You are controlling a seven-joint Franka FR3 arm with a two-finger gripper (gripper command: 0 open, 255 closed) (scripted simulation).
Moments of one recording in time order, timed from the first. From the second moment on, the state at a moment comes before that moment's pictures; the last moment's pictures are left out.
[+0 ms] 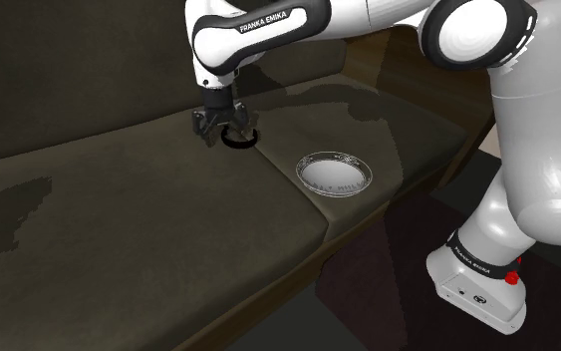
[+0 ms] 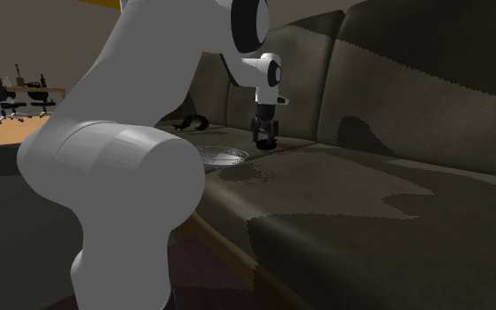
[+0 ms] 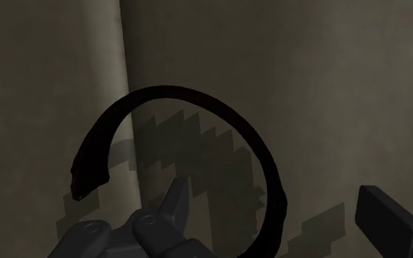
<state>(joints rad) 0.29 0.58 0.17 -1.37 -0.02 1.87 0.63</state>
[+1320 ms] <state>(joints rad) 0.29 0.57 0.17 -1.33 -0.02 1.83 0.63</state>
